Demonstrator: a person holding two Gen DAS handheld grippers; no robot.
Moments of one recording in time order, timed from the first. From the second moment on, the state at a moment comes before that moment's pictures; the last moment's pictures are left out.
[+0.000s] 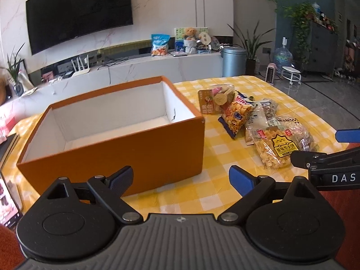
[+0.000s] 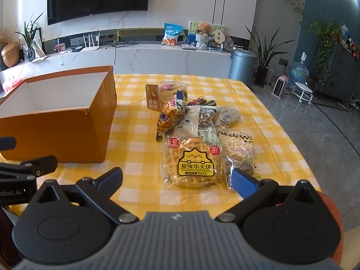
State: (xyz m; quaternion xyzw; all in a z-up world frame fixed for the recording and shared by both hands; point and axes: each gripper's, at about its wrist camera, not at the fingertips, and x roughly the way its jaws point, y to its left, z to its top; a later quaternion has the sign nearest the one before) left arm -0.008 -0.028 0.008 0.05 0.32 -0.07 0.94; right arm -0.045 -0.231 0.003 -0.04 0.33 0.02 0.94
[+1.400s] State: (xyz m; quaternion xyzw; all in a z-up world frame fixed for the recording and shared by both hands) left arm 0.151 -0.119 -0.060 -0.13 0.45 -0.27 0.84; right arm 0.087 -0.356 -0.058 0.06 0.50 -0.02 0.86
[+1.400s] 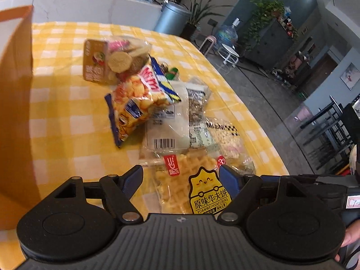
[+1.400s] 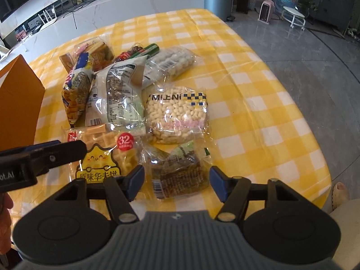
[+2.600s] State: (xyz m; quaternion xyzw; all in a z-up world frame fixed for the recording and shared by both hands) left arm 0.098 -0.121 -0.017 -0.09 0.39 -0.24 0.88; right arm 0.073 -0.356 -0.050 0.10 0.45 0.02 0.89
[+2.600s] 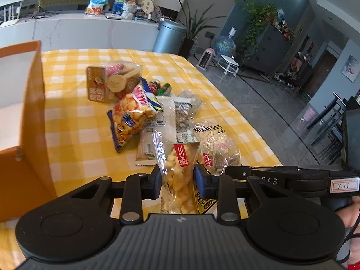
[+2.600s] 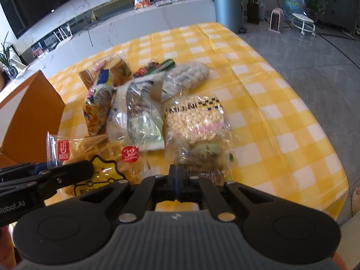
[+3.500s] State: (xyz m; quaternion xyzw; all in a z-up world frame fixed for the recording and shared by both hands) left arm 0.102 -0.108 -0.028 -0.07 0.42 -0.20 0.88; right arm 0.110 -0.356 -0.078 0.09 0.51 -0.06 0.86
